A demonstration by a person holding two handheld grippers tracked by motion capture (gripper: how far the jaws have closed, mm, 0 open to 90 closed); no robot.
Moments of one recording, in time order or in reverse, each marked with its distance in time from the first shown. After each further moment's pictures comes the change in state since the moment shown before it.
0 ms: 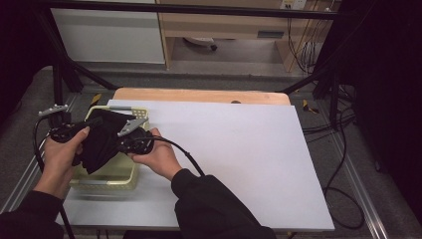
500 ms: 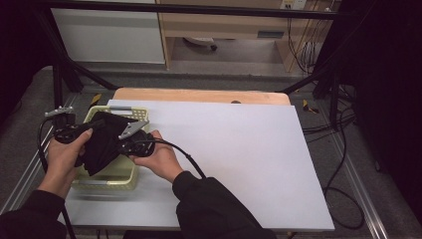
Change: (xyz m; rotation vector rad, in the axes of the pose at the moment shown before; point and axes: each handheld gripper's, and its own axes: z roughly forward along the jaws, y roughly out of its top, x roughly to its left) left arm 0.005 -0.007 0.008 0.032 0.017 -0.006; right arm 0.003 -0.005 0.000 0.005 0.000 -0.014
